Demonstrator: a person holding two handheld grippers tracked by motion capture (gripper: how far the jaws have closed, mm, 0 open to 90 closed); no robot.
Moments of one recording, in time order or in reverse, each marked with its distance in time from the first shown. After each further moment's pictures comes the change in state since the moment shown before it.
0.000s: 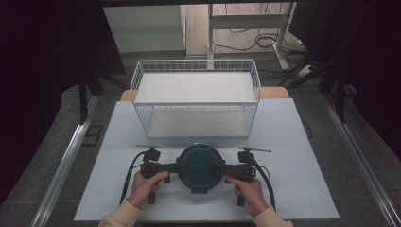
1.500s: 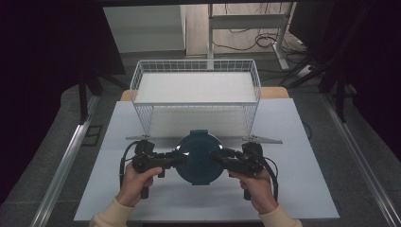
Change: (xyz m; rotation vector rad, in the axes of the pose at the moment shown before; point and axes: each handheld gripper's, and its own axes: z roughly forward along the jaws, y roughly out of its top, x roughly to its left) left arm -0.052 0.025 -0.041 -0.089 -0.013 0.192; right arm 0.065 0.023 -0.048 -0.151 -0.015 -0.335
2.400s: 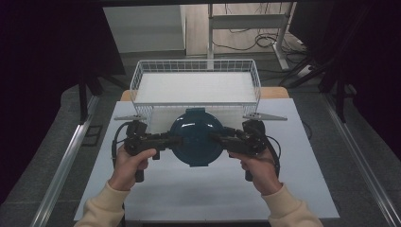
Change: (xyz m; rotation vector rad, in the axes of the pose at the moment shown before) left arm -0.026 0.050 -0.030 -0.077 -0.005 0.069; right arm 0.029 0.063 -0.016 -0.041 0.000 -0.100
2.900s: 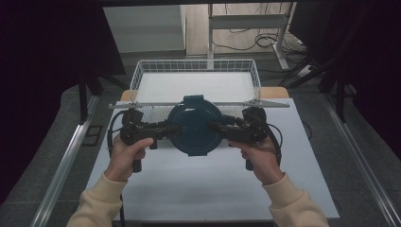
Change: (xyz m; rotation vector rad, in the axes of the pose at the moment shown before) left arm -0.008 0.026 -0.010 -0.031 0.007 0.036; right arm 0.009 0.030 -0.004 -0.026 0.004 -0.044
